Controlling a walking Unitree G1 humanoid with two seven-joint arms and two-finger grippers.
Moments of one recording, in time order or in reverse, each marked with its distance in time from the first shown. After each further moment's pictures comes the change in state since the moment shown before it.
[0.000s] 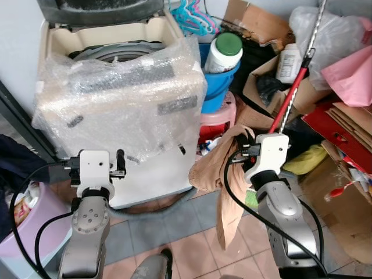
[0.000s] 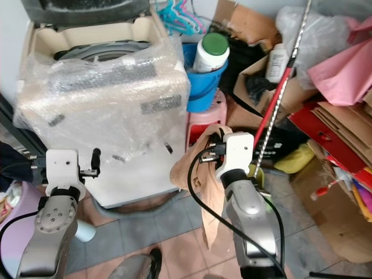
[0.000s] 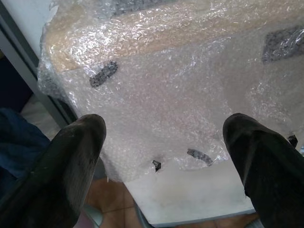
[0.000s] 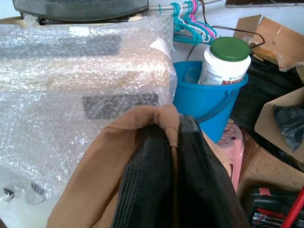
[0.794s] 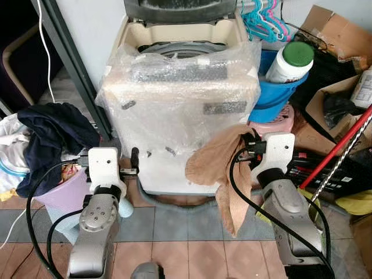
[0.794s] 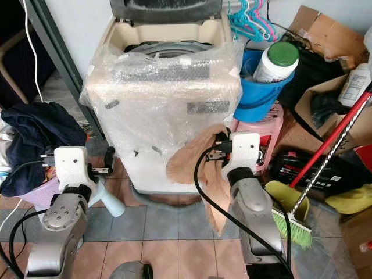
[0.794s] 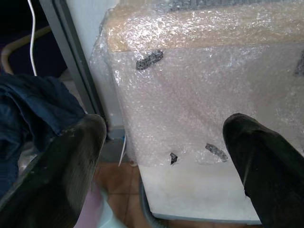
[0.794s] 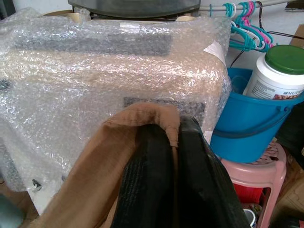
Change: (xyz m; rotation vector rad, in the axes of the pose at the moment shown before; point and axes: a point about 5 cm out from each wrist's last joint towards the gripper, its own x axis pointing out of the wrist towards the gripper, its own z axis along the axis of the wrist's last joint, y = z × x) left arm 0.002 -0.007 0.010 -0.082 -0.036 -0.066; right arm 0.004 -0.006 -0.002 -0.043 0.017 -0.051
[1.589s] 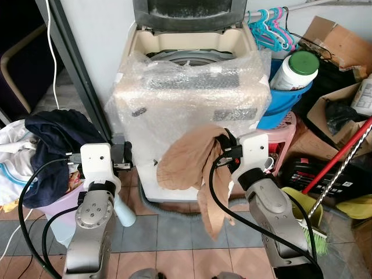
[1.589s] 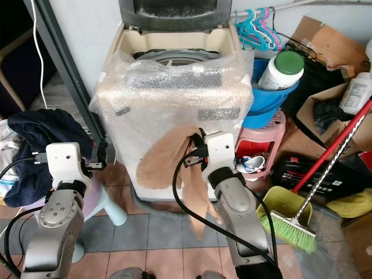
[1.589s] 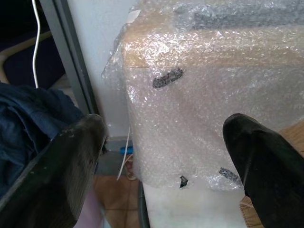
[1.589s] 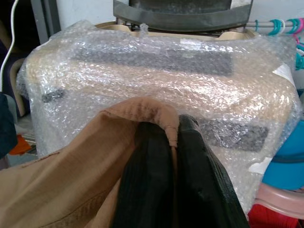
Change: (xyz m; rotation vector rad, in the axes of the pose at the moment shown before) left arm 0.005 -0.010 0.002 -0.045 -0.015 -0.013; right arm 0.000 0.014 0.000 -0.016 -0.017 0.126
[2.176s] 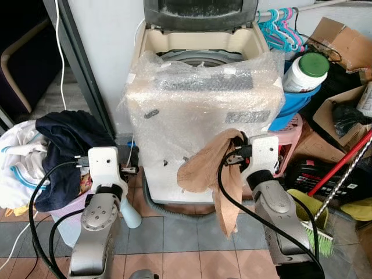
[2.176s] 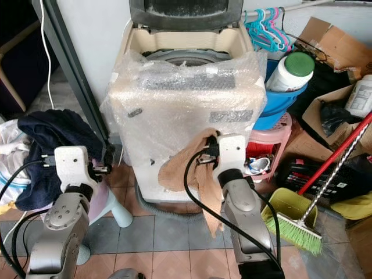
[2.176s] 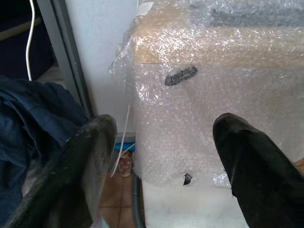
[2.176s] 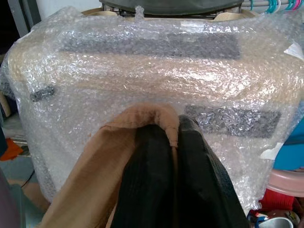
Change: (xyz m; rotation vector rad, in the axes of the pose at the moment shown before) left arm 0.000 0.004 -0.002 -0.054 0.017 -0.033; right arm 0.002 -0.006 -0.012 0.038 0.043 -0.084
